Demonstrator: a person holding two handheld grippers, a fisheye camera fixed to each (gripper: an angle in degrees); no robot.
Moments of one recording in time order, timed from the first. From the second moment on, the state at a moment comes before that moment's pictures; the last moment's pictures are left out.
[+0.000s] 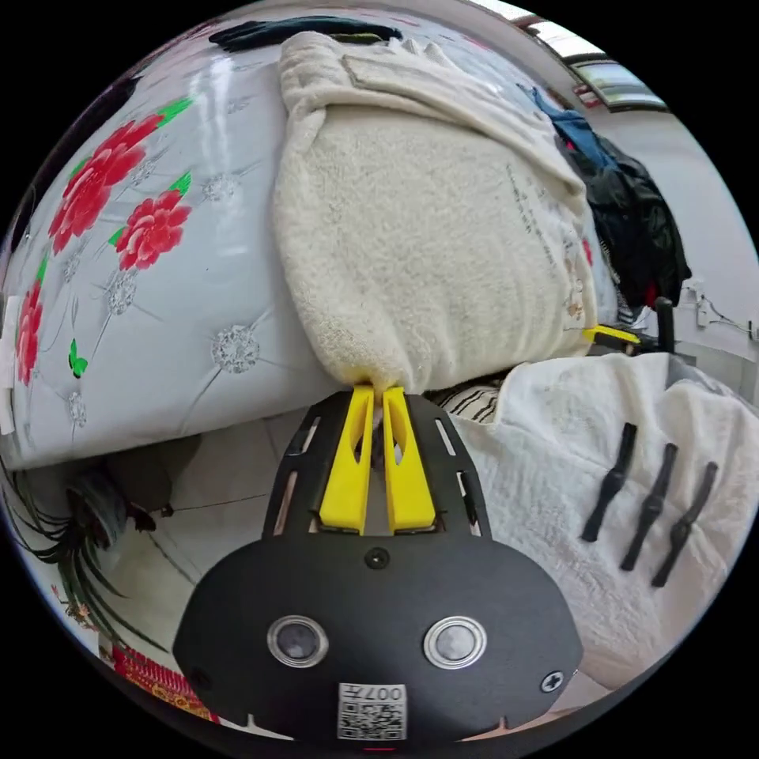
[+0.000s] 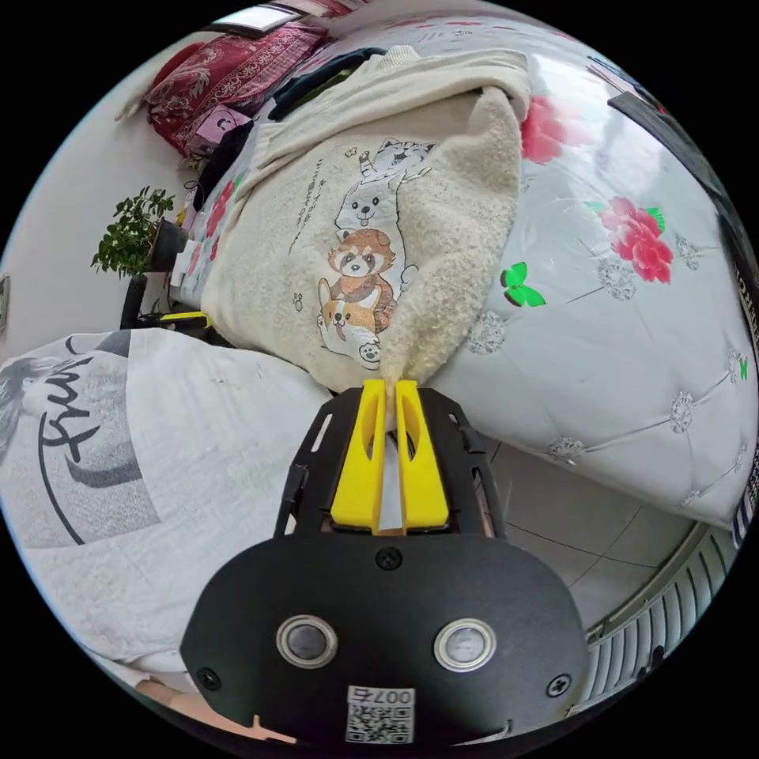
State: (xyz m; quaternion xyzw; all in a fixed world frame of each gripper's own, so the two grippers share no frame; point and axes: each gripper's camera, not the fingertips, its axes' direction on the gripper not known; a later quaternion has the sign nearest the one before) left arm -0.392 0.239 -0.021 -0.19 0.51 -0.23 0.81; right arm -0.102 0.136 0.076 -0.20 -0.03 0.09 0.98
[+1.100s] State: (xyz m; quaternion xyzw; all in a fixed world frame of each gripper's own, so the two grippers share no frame) left arm -0.525 0.138 0.058 -0.08 0.69 -0.38 0.61; right arm -0.137 -0.043 0.122 -0.17 0.10 -0.11 0.97
